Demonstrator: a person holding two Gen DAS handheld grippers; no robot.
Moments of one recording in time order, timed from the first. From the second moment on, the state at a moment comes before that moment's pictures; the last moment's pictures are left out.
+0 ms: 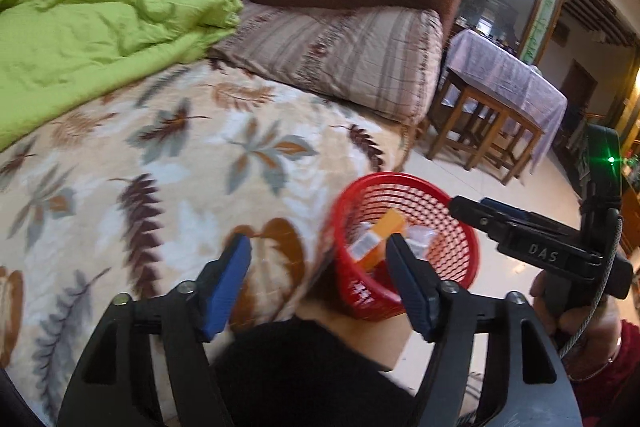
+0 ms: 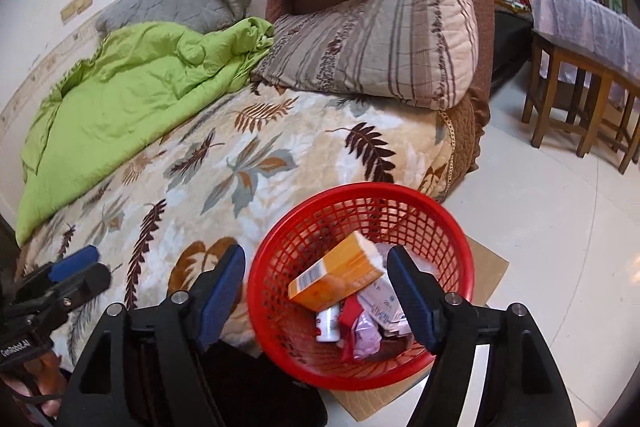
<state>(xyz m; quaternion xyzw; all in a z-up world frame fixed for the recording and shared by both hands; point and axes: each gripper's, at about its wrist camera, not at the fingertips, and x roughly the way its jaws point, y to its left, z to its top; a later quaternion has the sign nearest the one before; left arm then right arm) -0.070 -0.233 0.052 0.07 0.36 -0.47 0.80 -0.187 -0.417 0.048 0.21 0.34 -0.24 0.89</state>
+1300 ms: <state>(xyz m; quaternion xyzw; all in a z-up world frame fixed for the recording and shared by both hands) -0.078 -0.129 0.037 0.15 0.25 -0.26 0.92 -0.194 -0.323 0.046 0.10 0.35 -0.42 0.83</state>
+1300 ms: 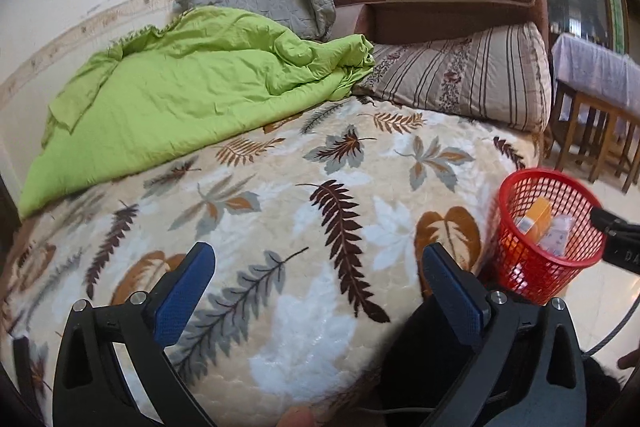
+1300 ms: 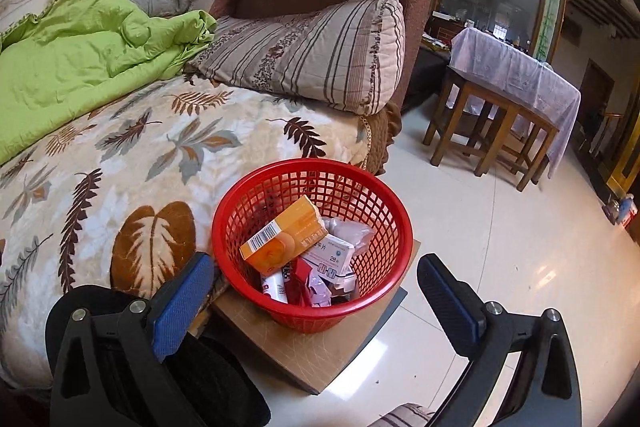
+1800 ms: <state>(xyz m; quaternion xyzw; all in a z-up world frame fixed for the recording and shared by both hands) -0.076 -0.136 0.033 0.16 0.24 -0.24 0.93 -0.194 -0.323 0.041 0.11 0.36 -0.41 0.83</state>
